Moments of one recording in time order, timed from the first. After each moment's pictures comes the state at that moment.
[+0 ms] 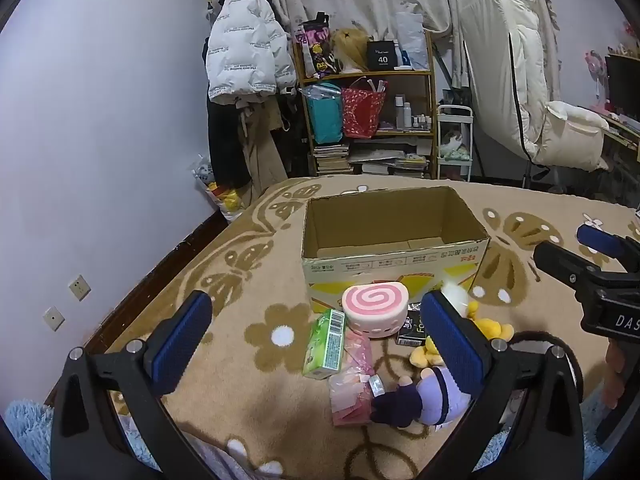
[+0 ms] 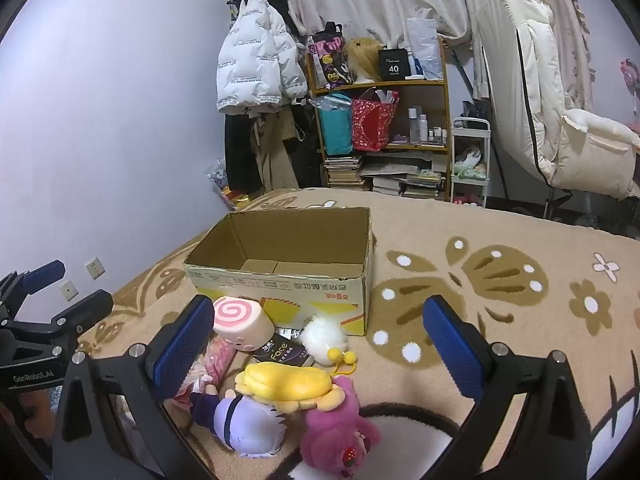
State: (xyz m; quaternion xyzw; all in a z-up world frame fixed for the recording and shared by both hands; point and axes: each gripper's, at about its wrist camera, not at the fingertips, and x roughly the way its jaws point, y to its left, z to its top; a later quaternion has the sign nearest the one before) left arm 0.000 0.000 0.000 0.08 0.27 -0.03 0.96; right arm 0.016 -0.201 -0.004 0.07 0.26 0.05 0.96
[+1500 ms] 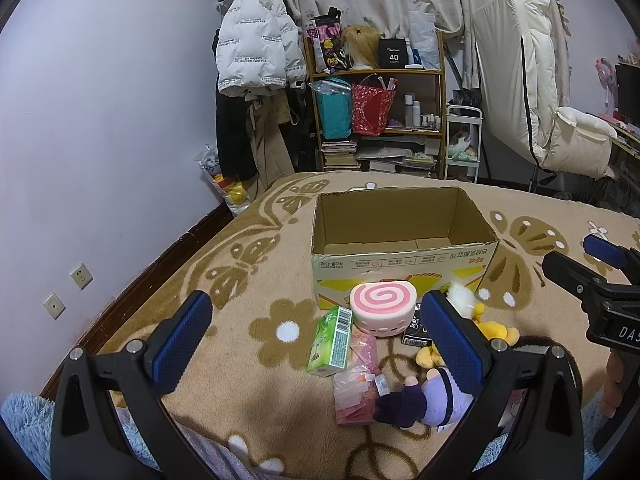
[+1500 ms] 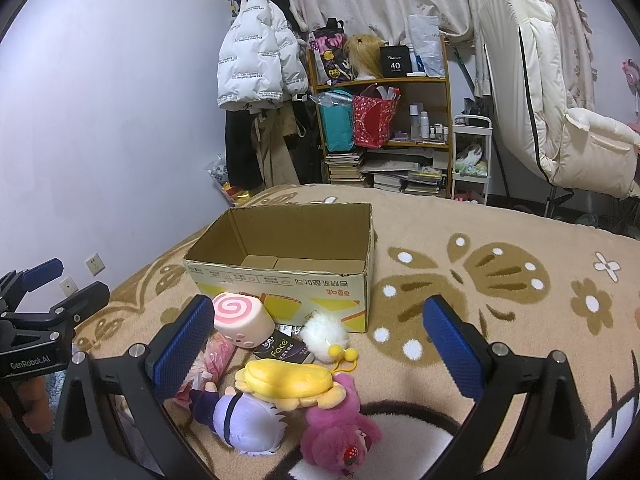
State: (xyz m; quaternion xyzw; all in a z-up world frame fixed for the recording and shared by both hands) left arm 0.005 0.009 0.003 0.06 0.28 -0.01 0.96; right arm 0.017 -0.201 -0.006 0.06 0.27 0.05 0.96
